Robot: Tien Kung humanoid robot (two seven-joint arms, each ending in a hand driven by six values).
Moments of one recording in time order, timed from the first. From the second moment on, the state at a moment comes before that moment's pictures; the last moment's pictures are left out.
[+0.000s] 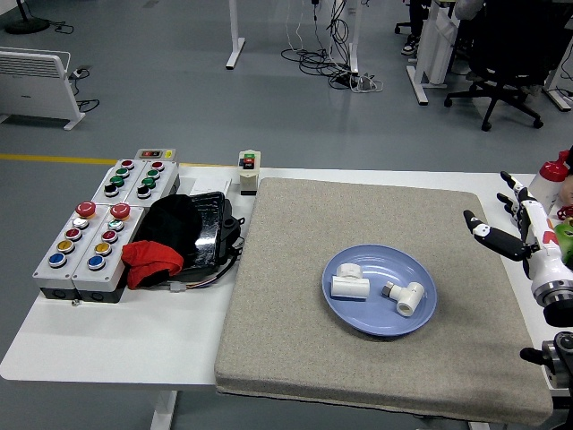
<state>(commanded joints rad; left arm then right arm) -0.09 0.07 -0.02 -0.28 -0.36 0.18 -0.06 0.44 -0.08 1.46 1.20 -1.37 -0.21 -0.01</state>
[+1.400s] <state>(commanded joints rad) -0.09 0.08 -0.02 -0.28 -0.35 0.18 -0.05 0.37 -0.05 1.61 1.20 -0.92 -0.25 -0.01</state>
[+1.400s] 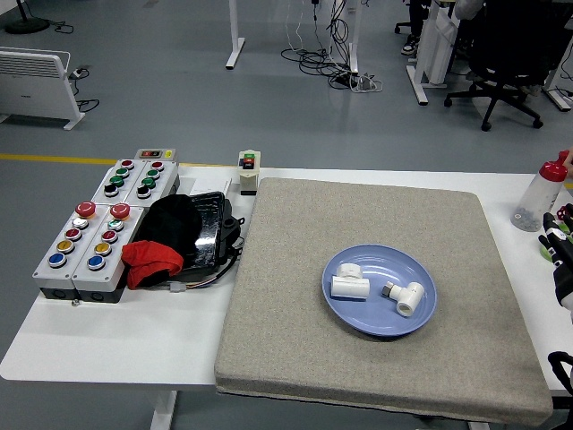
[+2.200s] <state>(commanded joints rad) -0.09 0.08 -0.03 -0.28 -0.34 0.18 -0.05 0.37 -0.05 1.62 1.20 -0.89 -0.26 0.00</state>
